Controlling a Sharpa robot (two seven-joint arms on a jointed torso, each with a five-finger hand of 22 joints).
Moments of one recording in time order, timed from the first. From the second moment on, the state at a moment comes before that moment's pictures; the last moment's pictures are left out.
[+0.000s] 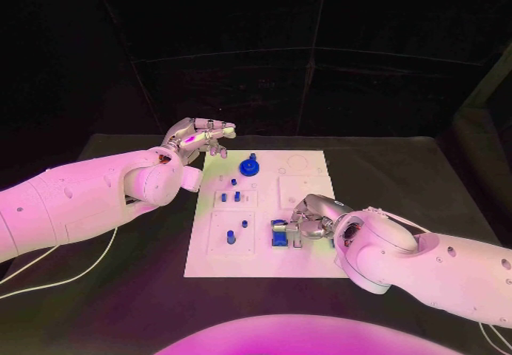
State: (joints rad) left arm 1.20 -0.81 -0.09 1.37 -0.01 -0.25 0.37; left_hand 1.29 -0.06 0.36 -0.05 0.05 1.02 0.18 0.14 0.08 1.13 0.10 0.19 0.11 1.25 0.02 1.06 0.67 0.16 1.21 0.11 0.58 0.76; right arm 0.97 -0.82 -0.04 1.83 -1.43 -0.37 -0.62; right_hand 1.10 0.07 -0.33 0.28 0.08 0.98 0.06 0.48 0.39 1.32 -0.01 1.05 1.09 1.46 -0.08 1.39 1.22 0.08 1.43 0.02 1.36 1.15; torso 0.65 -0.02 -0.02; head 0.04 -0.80
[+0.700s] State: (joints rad) left arm 1.20 -0.81 -0.09 1.37 -0.01 -0.25 0.37; left_hand 1.29 -0.06 0.36 -0.05 0.05 1.02 0.18 0.14 0.08 1.13 0.10 0.19 0.11 1.25 0.02 1.06 0.67 0.16 1.21 0.11 0.58 0.76; right arm 0.97 -0.85 -0.04 1.86 -1.44 -0.33 -0.56; right_hand 1.30 0.05 -0.29 0.17 0.17 0.97 0.06 0.49 0.40 1.32 -0.01 1.05 1.11 1.46 -0.08 1.40 1.25 0.09 1.43 0.03 1.37 1.18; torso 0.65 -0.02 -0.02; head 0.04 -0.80
